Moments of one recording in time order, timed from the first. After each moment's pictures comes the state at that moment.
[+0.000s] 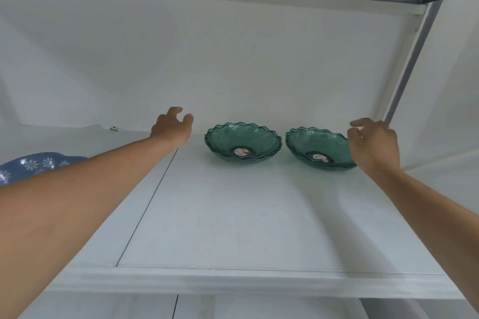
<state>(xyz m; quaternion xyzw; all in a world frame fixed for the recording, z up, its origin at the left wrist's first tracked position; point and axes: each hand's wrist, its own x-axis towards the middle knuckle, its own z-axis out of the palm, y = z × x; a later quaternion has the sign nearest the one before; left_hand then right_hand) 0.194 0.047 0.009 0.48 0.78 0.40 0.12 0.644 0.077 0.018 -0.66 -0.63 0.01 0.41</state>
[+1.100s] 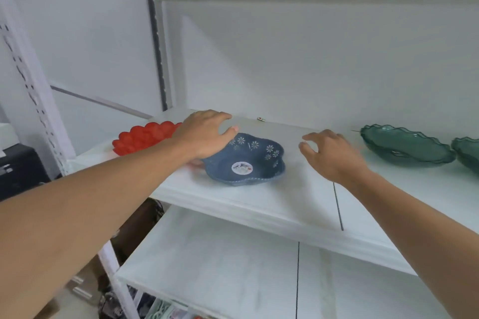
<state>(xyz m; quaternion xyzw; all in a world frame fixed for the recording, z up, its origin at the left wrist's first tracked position) -0.092 -0.232 0.015 0.60 0.77 0.20 -0.10 0.206 -0.110 0.001 -0.49 -0.85 0.05 0.19</state>
